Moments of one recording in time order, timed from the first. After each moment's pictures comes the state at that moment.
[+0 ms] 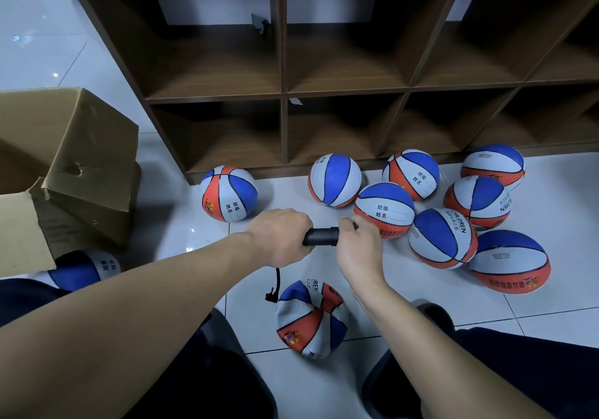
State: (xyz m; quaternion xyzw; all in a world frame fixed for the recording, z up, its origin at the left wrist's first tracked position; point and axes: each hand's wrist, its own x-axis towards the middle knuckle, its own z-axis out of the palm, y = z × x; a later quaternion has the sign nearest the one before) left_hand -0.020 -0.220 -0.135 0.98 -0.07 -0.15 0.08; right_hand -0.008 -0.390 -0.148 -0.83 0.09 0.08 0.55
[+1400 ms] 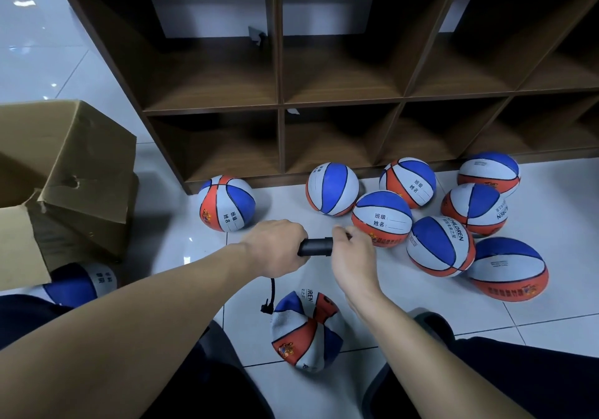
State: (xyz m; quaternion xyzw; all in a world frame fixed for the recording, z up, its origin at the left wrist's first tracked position) left_hand -0.018 -0.214 -0.141 0.98 -0.06 -0.16 0.08; right_hand -0.003 -0.387 -0.155 -0.83 0.10 0.11 0.54
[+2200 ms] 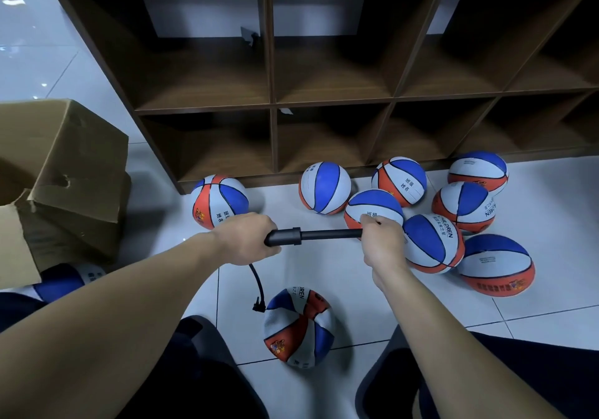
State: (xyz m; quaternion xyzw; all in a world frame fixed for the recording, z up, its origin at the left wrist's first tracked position) left_hand -0.017 -0.172 -0.145 0.97 -0.04 -0.19 0.12; right_hand 0.037 -0.437 -0.144 -0.79 0.20 0.11 0.57
